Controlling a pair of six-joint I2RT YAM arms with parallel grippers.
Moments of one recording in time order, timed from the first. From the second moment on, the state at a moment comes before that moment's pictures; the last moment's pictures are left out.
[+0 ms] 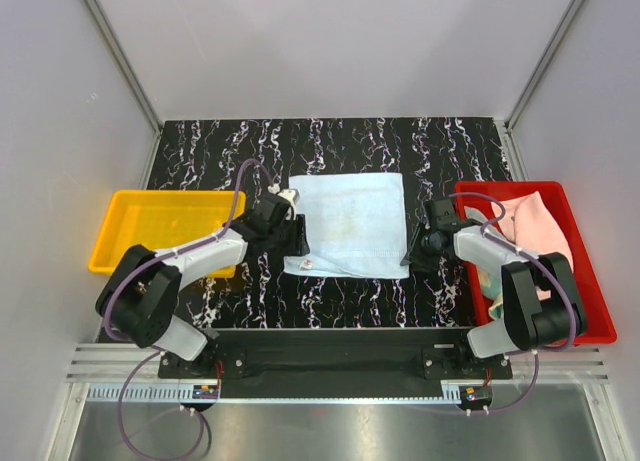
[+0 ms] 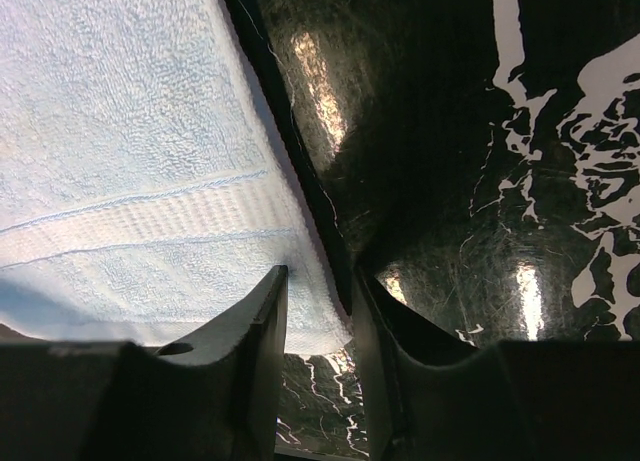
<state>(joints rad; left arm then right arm) -0.59 1.47 0.80 -0.20 0.09 -0.49 0.25 1.46 0.72 -0.44 -0.12 0.66</state>
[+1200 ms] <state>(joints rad) -0.51 1.47 0.87 -0.34 0.07 -0.72 0.25 1.40 0.70 -0.43 -0.12 0.65</state>
